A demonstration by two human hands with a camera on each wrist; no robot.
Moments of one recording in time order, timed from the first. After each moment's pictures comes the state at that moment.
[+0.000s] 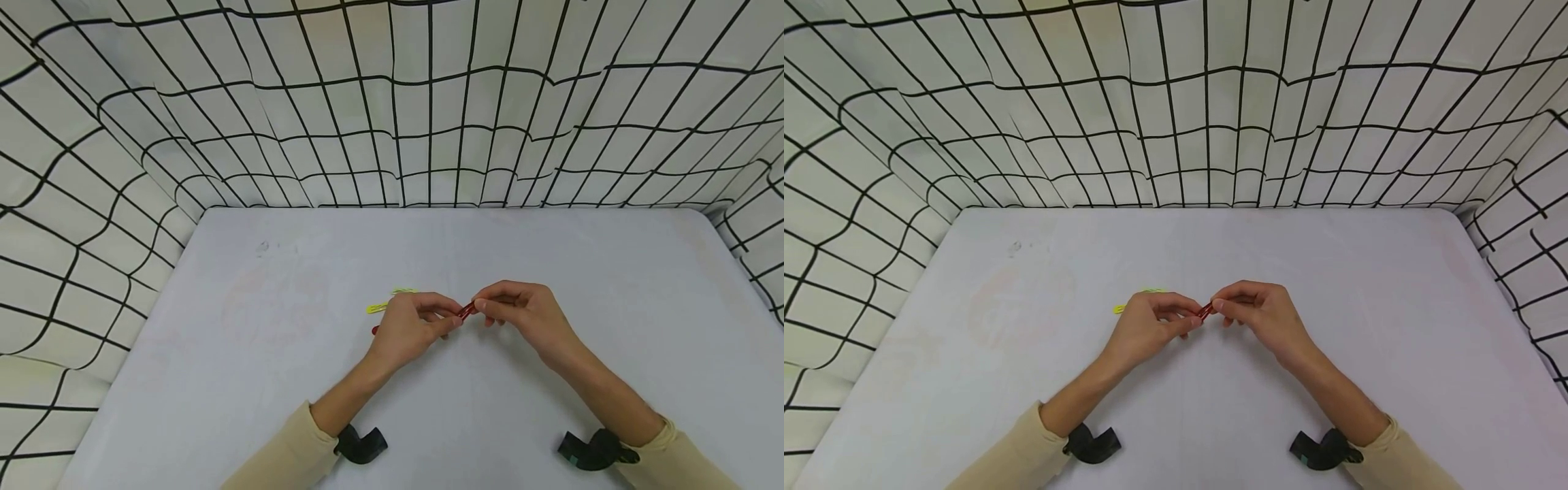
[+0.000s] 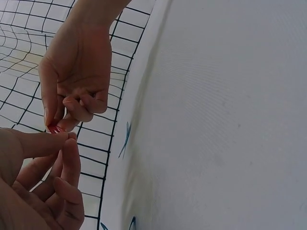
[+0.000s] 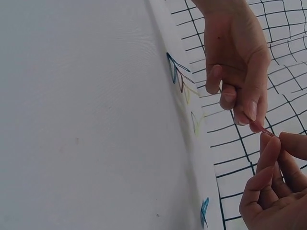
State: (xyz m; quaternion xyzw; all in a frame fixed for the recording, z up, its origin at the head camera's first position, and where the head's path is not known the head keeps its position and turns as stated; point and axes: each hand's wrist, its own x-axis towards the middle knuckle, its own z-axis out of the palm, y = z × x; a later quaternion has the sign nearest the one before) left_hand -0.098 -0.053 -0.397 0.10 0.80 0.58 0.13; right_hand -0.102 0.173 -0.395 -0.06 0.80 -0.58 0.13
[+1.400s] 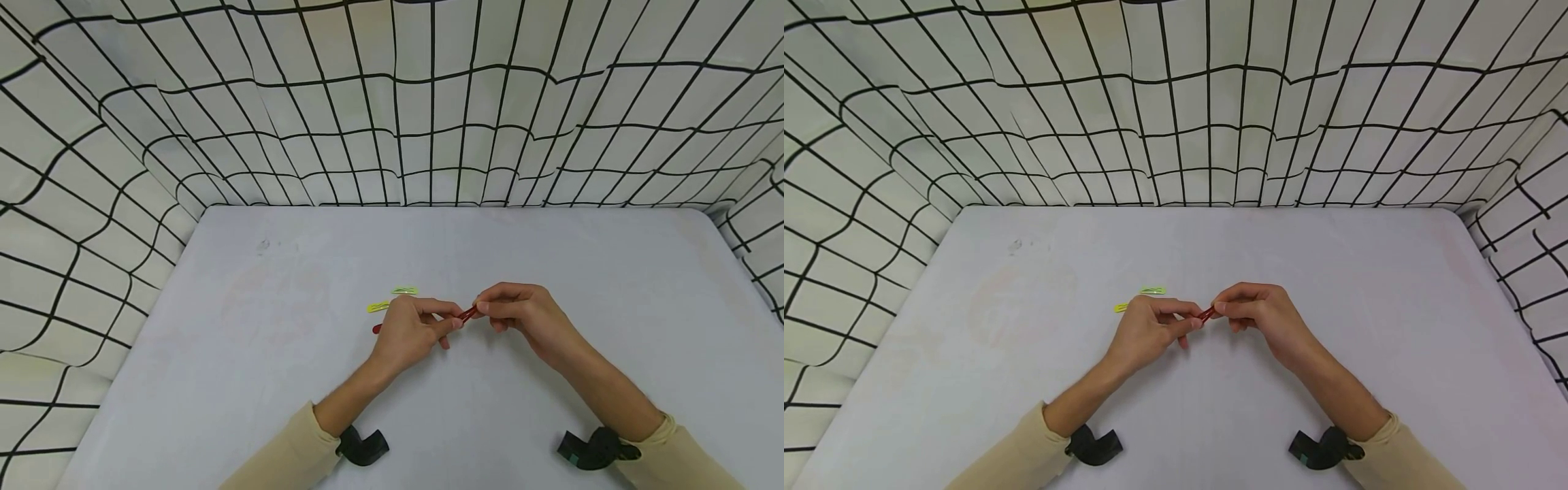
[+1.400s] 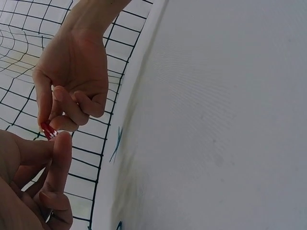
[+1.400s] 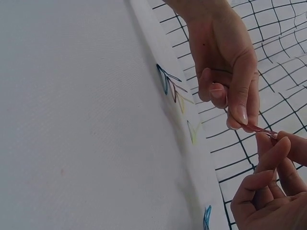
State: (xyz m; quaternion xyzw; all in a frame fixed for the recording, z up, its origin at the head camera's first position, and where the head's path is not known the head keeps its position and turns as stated) left_hand -0.092 -0.051 -0.398 0.07 0.80 0.58 0.12; right_hand -0.107 0.175 -0.395 -0.03 0.73 -0.65 0.21
